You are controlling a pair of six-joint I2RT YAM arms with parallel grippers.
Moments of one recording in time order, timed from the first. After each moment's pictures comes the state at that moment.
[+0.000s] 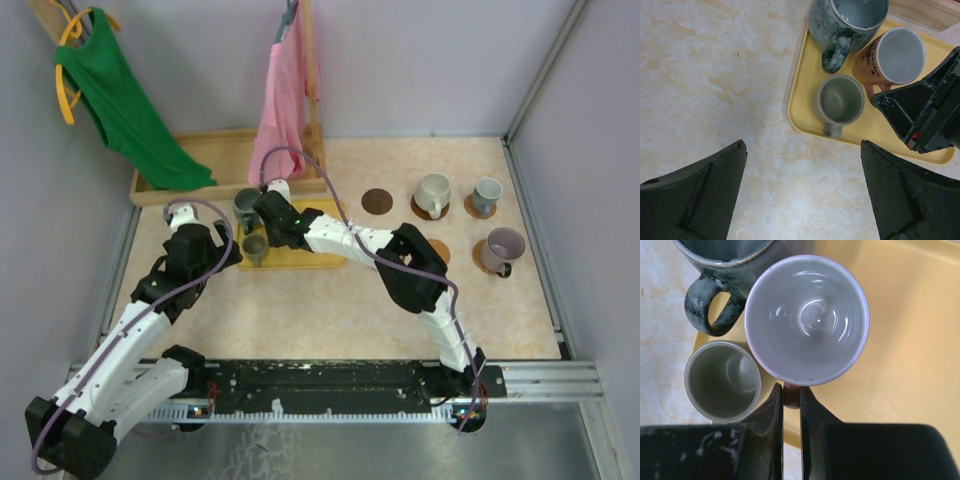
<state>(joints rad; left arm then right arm) -0.40 0.82 0.68 -0.47 -0.40 -0.58 0.95 2.18 1.75 -0.38 0.30 0.50</state>
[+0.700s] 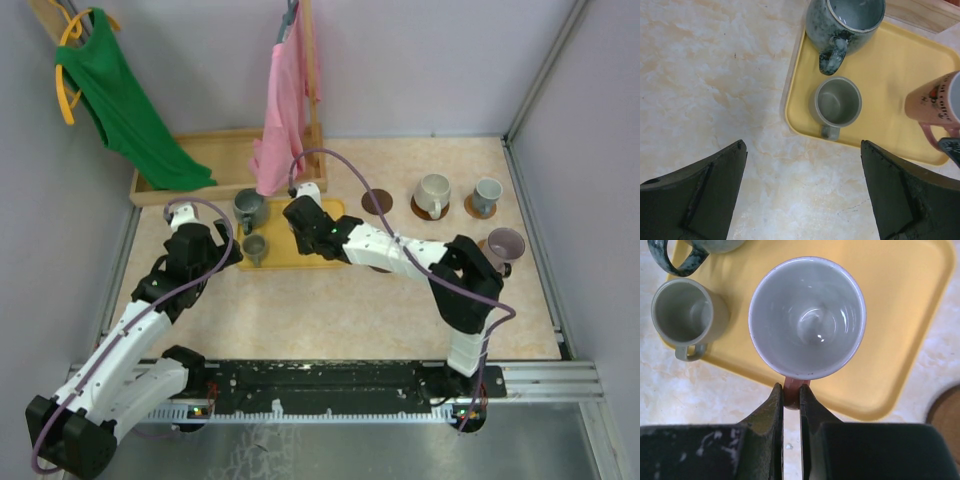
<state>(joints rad) -0.39 0.83 0.67 -0.45 -0.40 -0.58 0.94 1.84 1.40 -0.36 0.34 0.46</state>
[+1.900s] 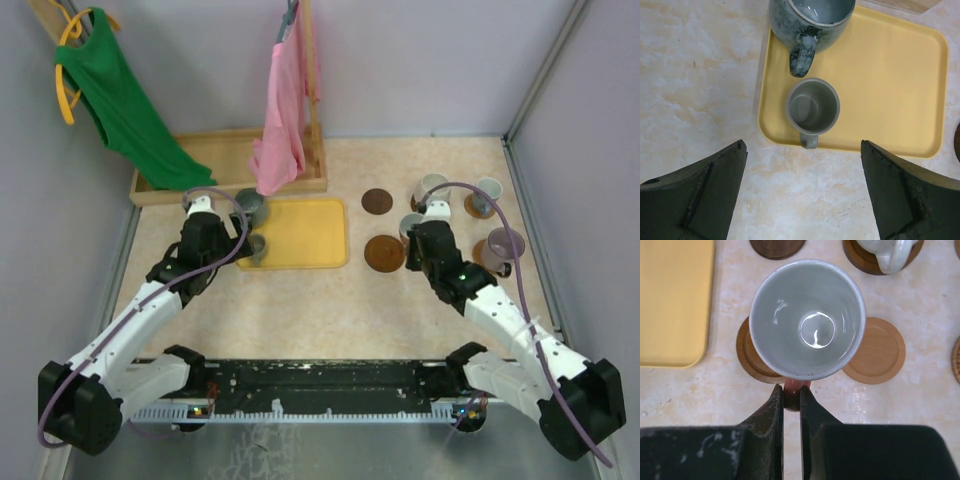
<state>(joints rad) -0.39 0.99 0.69 -0.32 -0.29 -0.52 0.52 0.94 0.66 -0.33 0.33 0.33</state>
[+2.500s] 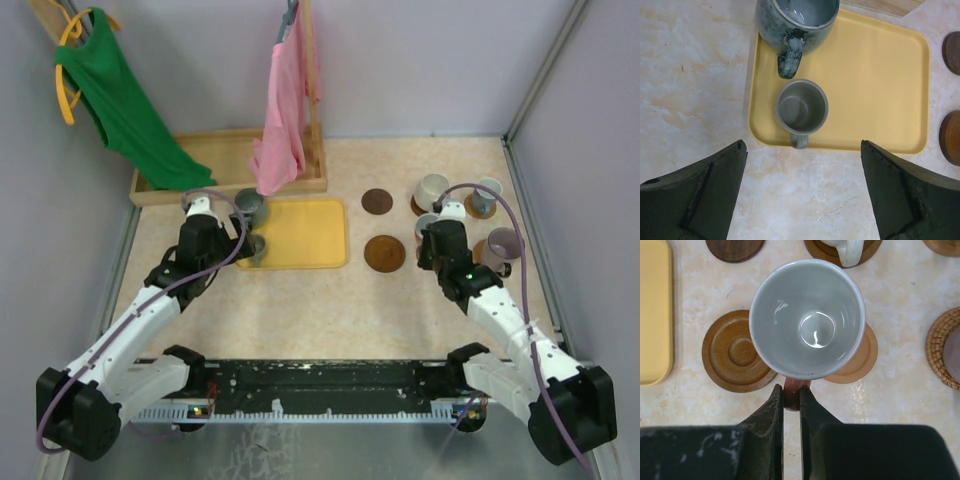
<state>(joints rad) -0.39 0.96 0.68 -0.28 -0.25 -0.52 0.36 0.92 0.61 -0.30 0.27 0.30</state>
